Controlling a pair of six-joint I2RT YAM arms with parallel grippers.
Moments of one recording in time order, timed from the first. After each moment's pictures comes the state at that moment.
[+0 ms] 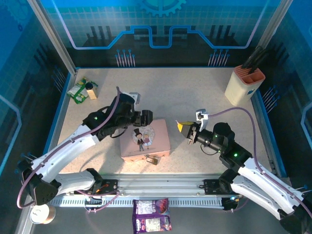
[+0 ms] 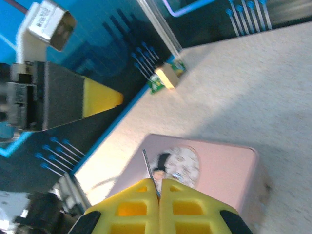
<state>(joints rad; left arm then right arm) -0.69 1.17 1.16 -0.78 -0.09 -0.56 0.67 0.65 0.51 -0.07 -0.21 0.54</state>
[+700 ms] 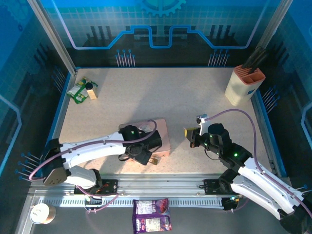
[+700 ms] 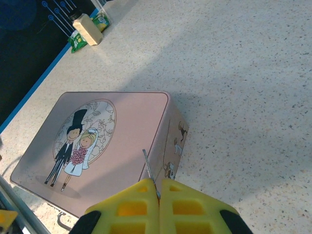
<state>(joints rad) -1.10 1.41 1.12 -1.31 -0.26 -0.73 0.67 0.66 0.51 -0.32 -0.03 0.46</state>
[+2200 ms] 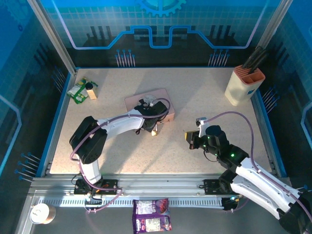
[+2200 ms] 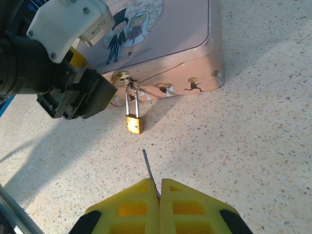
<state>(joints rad) -0.74 1.80 1.28 -0.79 -0.54 -0.26 0.65 0.68 0.44 -0.28 -0.05 0.52</state>
